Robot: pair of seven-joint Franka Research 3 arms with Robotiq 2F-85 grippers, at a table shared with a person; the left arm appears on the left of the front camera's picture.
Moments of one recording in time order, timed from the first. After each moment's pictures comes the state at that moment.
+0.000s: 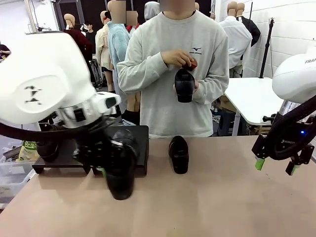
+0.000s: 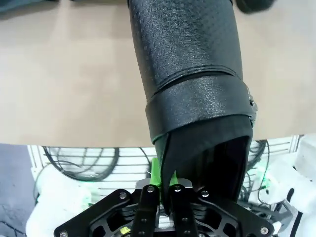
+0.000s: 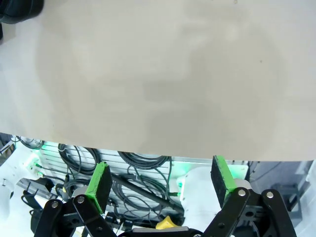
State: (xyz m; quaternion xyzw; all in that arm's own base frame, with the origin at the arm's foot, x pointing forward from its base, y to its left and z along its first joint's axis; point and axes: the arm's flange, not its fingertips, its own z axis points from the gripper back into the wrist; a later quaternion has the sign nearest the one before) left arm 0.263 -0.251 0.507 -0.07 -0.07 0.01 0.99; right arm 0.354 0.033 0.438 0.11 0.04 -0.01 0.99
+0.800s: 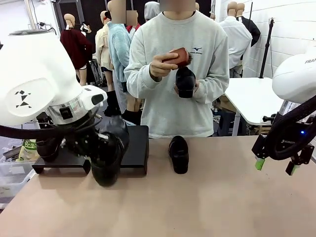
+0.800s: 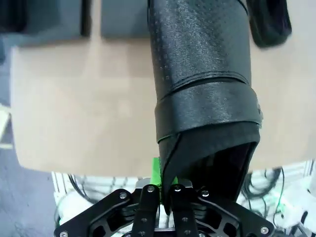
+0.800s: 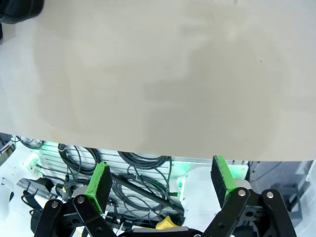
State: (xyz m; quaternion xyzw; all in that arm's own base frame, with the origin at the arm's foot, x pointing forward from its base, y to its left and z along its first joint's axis) left arm 0.283 -0.229 0.519 -0.02 -0.16 0.00 0.99; right arm 0.354 0.033 0.438 0.11 0.04 -0.01 0.99
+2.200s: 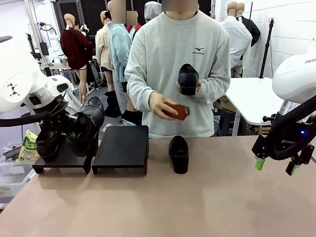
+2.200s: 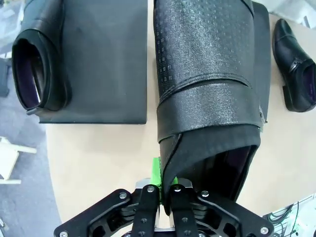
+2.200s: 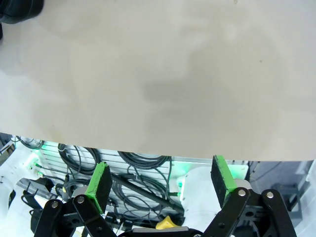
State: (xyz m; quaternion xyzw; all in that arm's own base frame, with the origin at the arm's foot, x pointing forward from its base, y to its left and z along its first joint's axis) left arm 0.402 -0.095 0.510 -0.04 -0.20 -0.01 0.98; right arm 0.354 0.033 0.438 0.11 0.04 -0.01 0.99
